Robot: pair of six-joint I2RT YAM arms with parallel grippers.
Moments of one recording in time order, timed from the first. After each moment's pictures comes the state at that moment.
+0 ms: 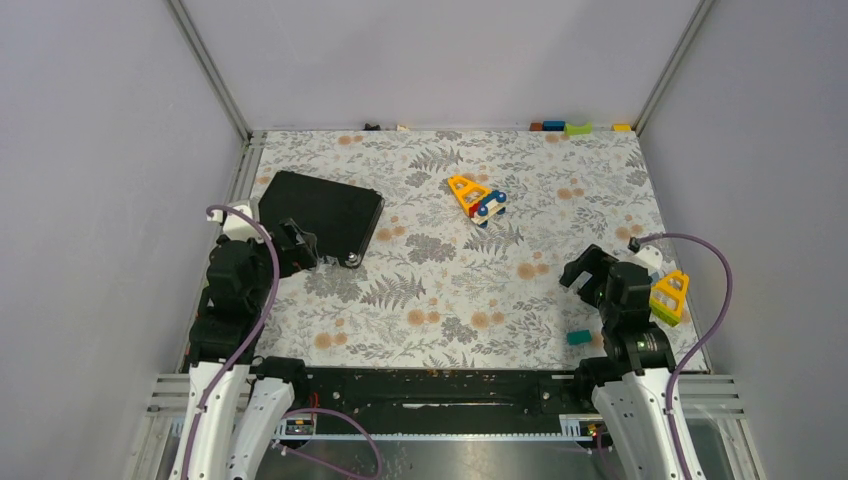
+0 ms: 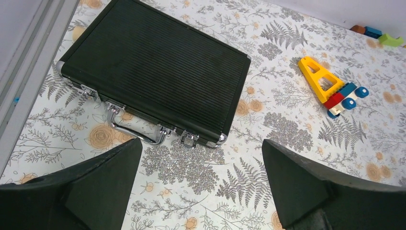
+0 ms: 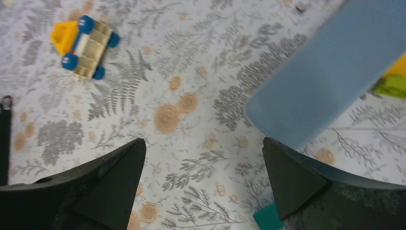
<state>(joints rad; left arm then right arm) -0.09 0.53 0.78 -0.58 -0.06 -0.32 0.08 0.41 0.47 -0.55 0.17 0.54</state>
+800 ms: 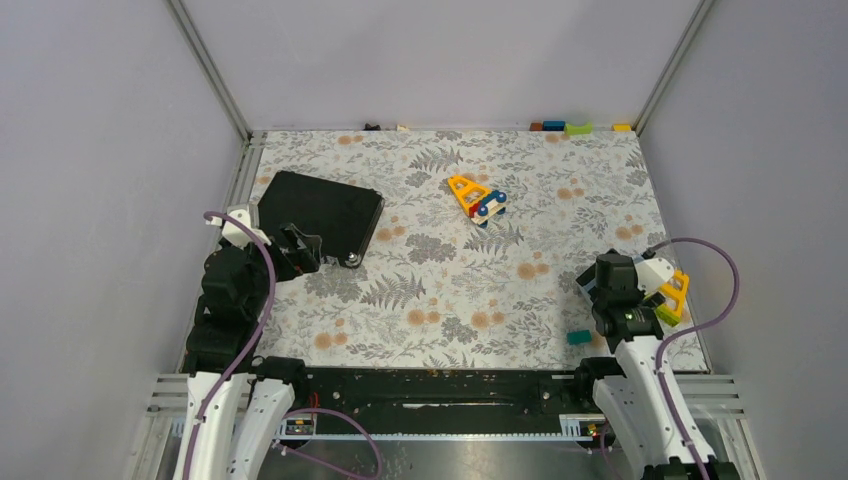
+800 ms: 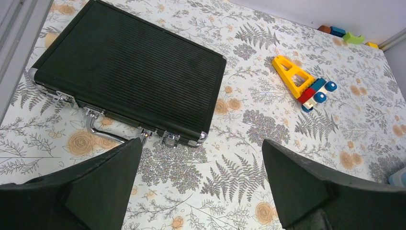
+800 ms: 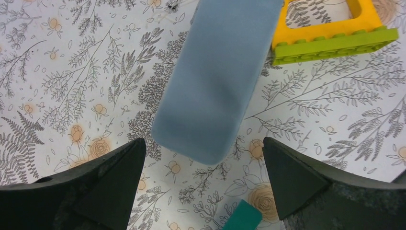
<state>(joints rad) -0.09 0.48 0.78 -0.57 0.02 -0.34 0.04 0.62 0.43 -0.61 0.55 0.74</state>
